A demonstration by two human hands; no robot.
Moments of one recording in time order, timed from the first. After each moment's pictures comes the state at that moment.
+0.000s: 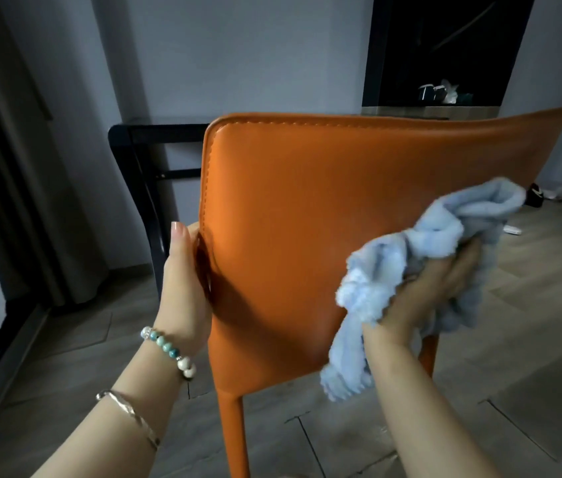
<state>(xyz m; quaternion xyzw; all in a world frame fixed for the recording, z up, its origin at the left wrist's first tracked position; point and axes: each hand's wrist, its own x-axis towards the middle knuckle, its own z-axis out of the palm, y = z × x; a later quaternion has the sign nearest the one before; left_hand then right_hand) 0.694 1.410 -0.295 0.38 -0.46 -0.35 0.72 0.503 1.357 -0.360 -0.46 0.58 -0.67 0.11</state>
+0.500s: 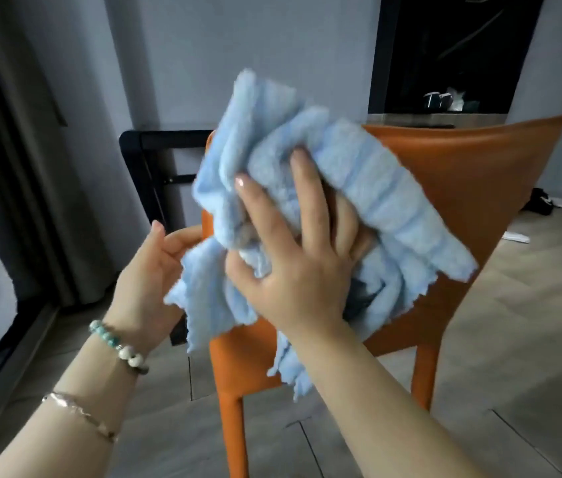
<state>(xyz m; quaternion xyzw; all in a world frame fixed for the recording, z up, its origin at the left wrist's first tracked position) 0.735 1.421 -0.290 0.38 -0.43 -0.48 0.67 0.580 1.408 -0.280 -0.62 0.31 -0.65 -0.32</state>
